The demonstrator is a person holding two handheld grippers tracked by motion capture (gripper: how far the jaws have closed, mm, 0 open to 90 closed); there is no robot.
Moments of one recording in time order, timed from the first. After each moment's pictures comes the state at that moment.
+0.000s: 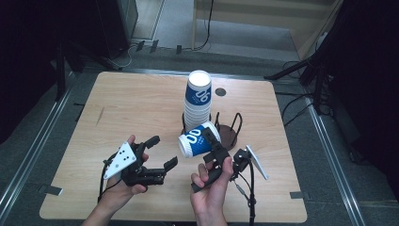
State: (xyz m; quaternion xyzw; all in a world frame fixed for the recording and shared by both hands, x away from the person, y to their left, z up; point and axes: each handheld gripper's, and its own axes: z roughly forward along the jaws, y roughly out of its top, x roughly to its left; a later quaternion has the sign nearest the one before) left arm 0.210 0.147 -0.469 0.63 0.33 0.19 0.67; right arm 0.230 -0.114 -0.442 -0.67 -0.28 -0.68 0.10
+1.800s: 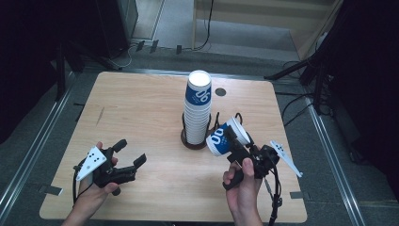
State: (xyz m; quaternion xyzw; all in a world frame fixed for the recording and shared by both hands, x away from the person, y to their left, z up) left arm 0.205 0.224 -0.504 0.62 0.42 0.24 0.62; right arm 0.227 -0.168 -0.411 -0.61 -0.42 -0.66 -0.14
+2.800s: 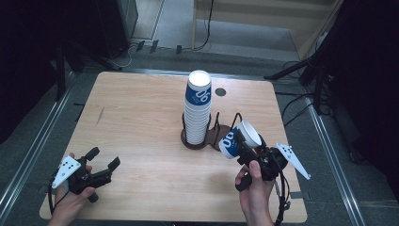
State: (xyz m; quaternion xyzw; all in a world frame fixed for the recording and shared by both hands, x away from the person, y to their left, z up) left arm 0.191 0.289 -0.540 0.59 0.49 0.29 0.57; right arm 0.227 -0.191 -0.419 -0.60 -0.46 -0.62 -0.21
